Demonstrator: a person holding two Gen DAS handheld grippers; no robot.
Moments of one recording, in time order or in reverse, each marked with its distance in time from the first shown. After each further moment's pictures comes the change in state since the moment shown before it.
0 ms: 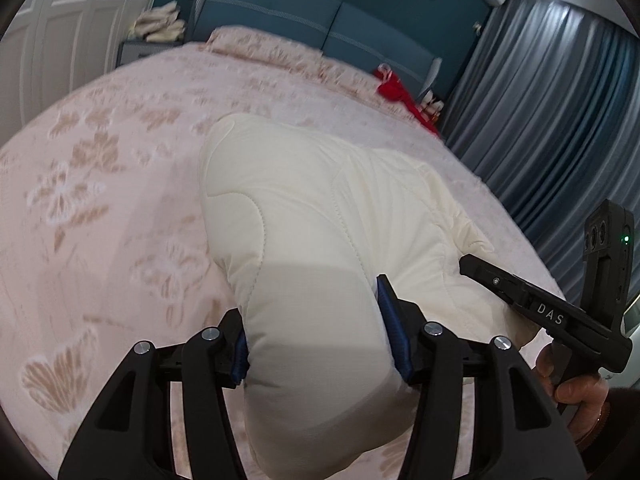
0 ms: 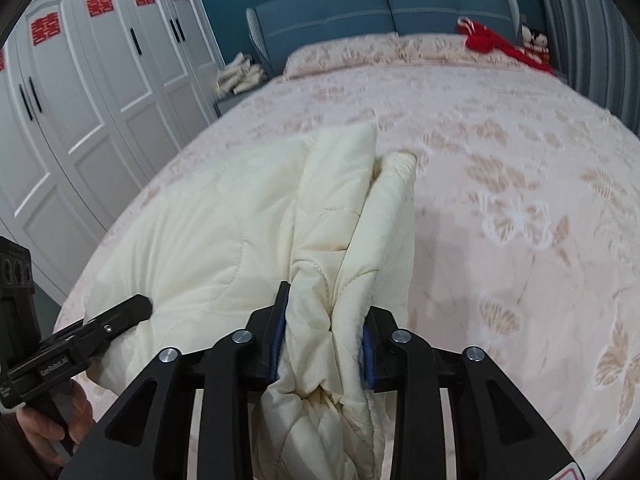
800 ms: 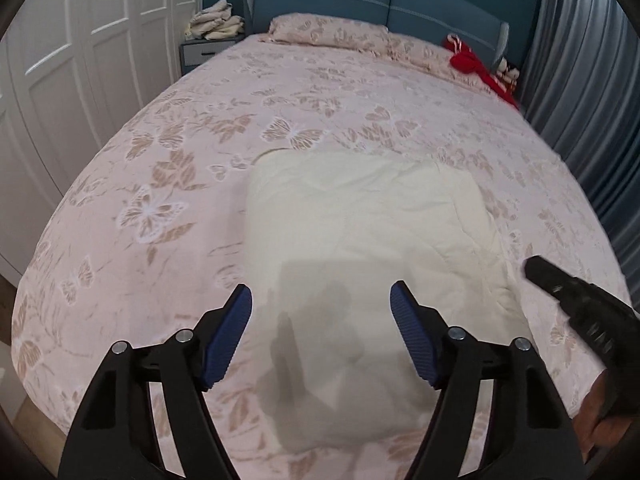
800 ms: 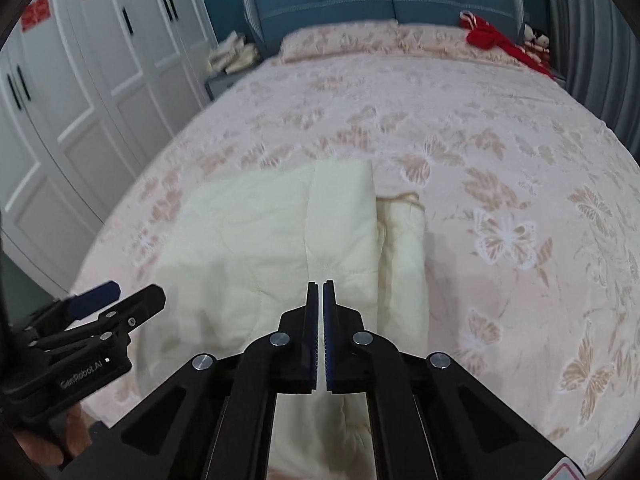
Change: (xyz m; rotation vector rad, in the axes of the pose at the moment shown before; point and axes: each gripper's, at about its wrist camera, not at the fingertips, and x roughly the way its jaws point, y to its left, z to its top) left arm -0.024 -0.055 0.051 0.028 0.116 0.375; right arm -0.017 0.037 0.047 -0.026 0.097 -0.081
